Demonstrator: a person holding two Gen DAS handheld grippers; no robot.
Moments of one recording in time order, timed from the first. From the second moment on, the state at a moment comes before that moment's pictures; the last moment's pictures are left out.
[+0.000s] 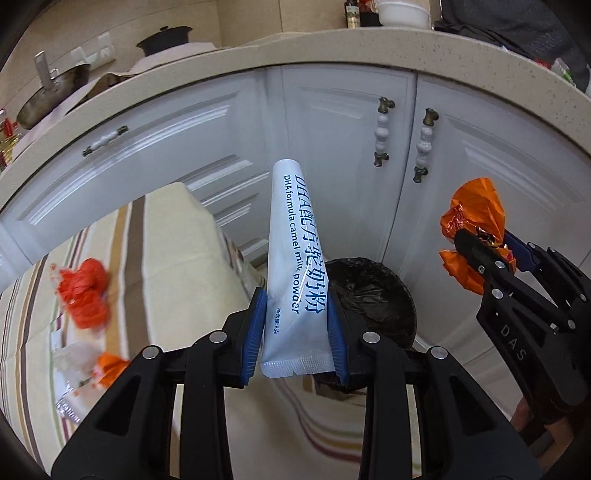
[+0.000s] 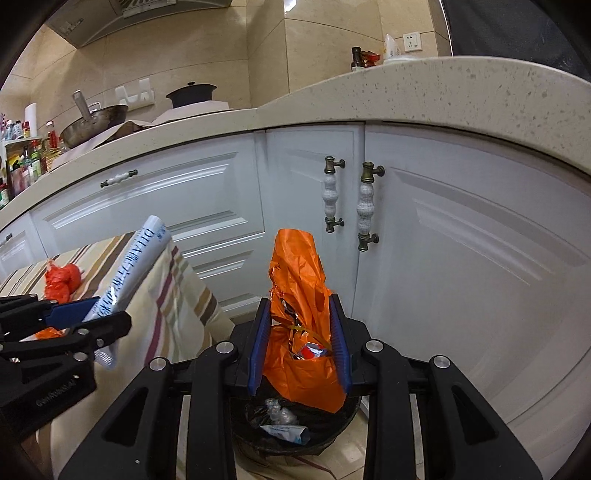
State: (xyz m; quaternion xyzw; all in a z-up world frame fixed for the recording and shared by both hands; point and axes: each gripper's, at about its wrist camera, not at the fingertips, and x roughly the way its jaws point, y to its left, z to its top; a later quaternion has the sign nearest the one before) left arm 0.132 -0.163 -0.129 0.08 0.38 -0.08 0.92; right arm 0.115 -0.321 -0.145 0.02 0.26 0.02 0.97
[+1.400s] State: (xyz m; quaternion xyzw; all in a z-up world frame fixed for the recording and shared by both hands) left arm 0.069 0.028 -0.101 0.00 0.38 0.08 0.92; right arm 0.076 -0.203 -0.137 0.01 0.27 0.12 0.96
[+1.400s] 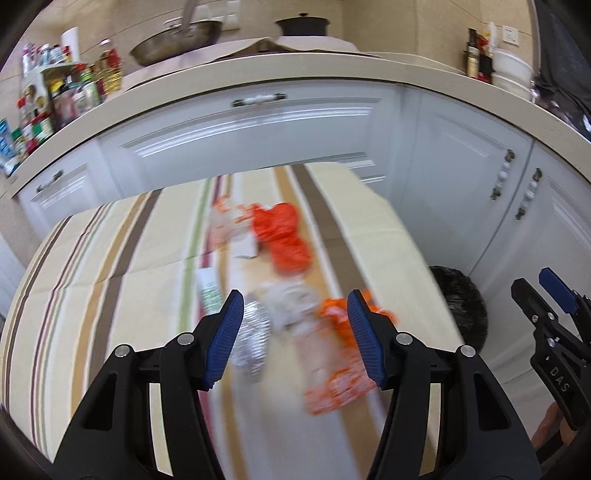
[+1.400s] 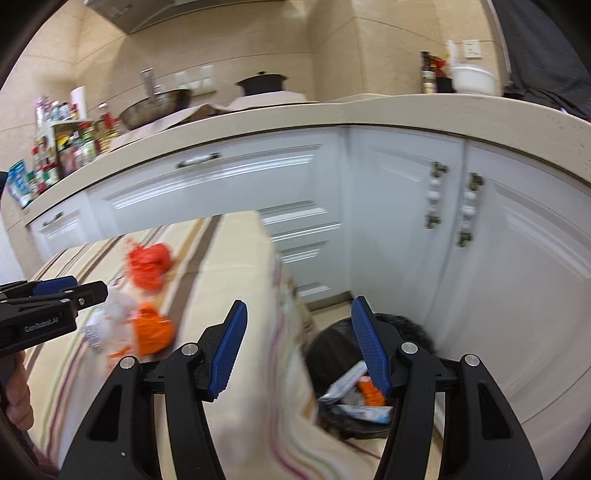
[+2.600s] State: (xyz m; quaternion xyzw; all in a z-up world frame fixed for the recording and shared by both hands) left arm -0.001 0.183 -0.132 -0.08 0.40 0.22 0.89; right arm 0.049 -0.051 -0.160 -0.10 0.31 0.25 0.91
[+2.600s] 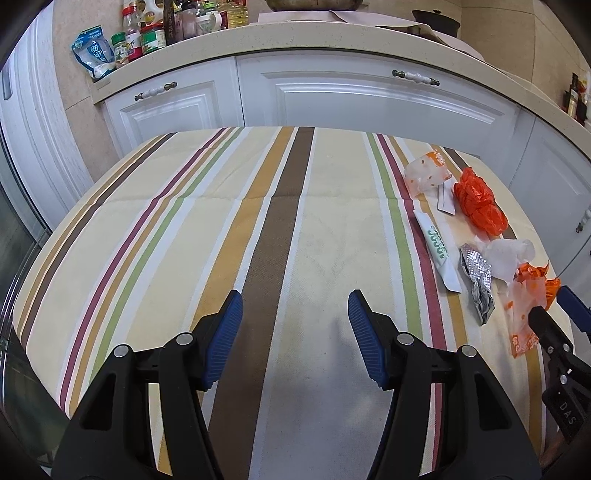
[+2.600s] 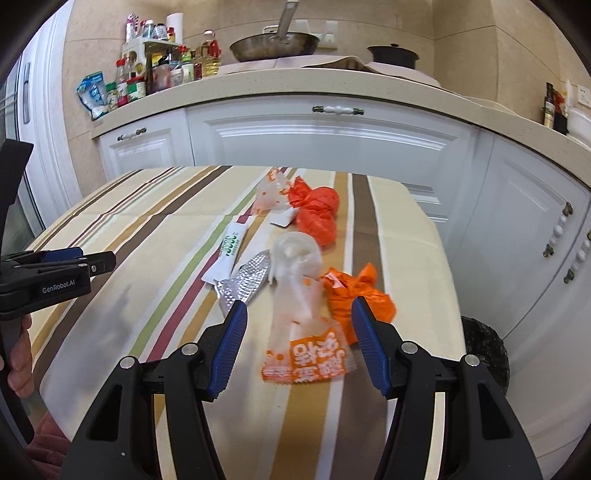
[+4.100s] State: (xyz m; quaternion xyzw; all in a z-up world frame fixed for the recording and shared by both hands) left arm 0.058 0.057 -0.147 -0.01 0.42 0.10 0.90; right arm 0.064 -0.179 -0.153 -0.01 0.30 0.15 0.94
